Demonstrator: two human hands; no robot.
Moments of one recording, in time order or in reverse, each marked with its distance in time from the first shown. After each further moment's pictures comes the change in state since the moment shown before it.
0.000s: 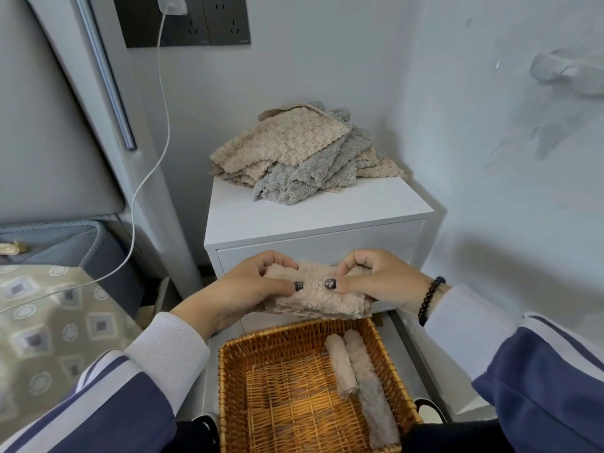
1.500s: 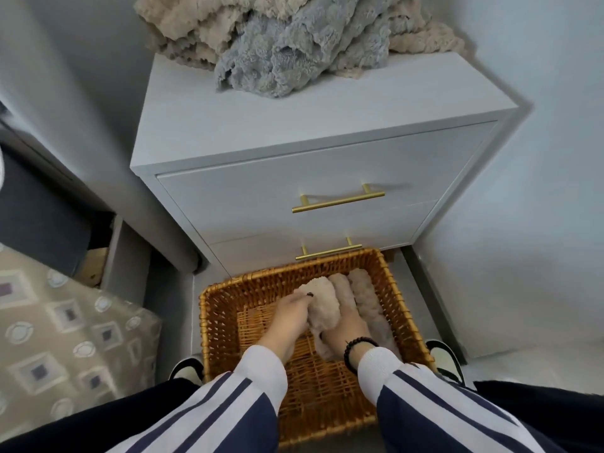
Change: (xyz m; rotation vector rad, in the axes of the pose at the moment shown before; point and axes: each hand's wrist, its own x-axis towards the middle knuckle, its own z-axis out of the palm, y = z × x) left_hand 0.121 -0.223 0.078 -0.306 0.284 -0.534; right_hand 0.070 0.220 0.167 -0.216 0.002 0.590
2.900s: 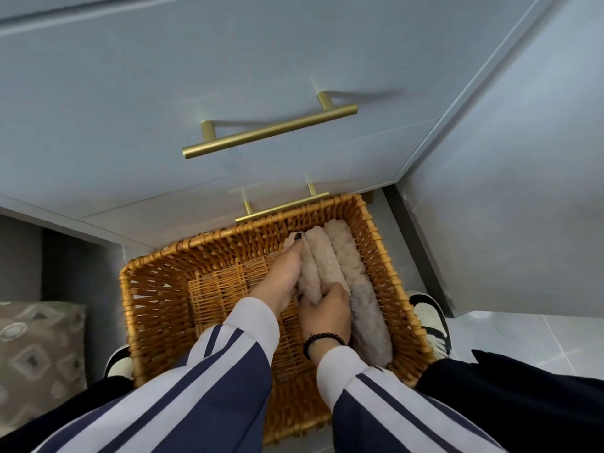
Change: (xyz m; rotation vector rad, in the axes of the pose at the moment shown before) left_hand 0.098 -0.022 0.066 0.001 -0.148 -0.168; right_hand 0.051 0.056 0.056 0.274 0.317 0.292
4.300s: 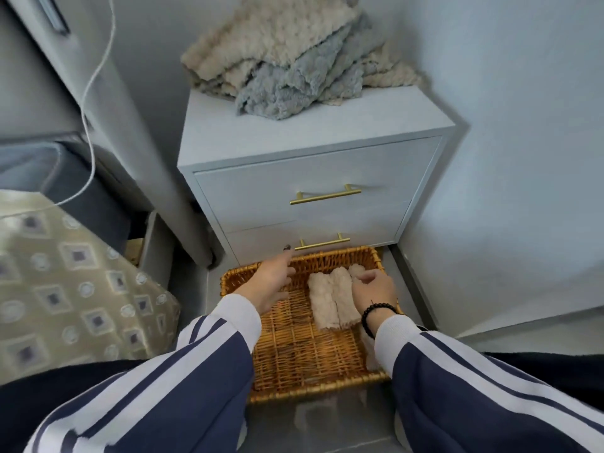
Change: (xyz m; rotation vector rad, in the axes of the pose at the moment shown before) left_hand -0.181 0.036 -0.060 0.106 0.131 0.277; right_hand -0.081 -0.054 -0.132 0.221 0.061 -0.218
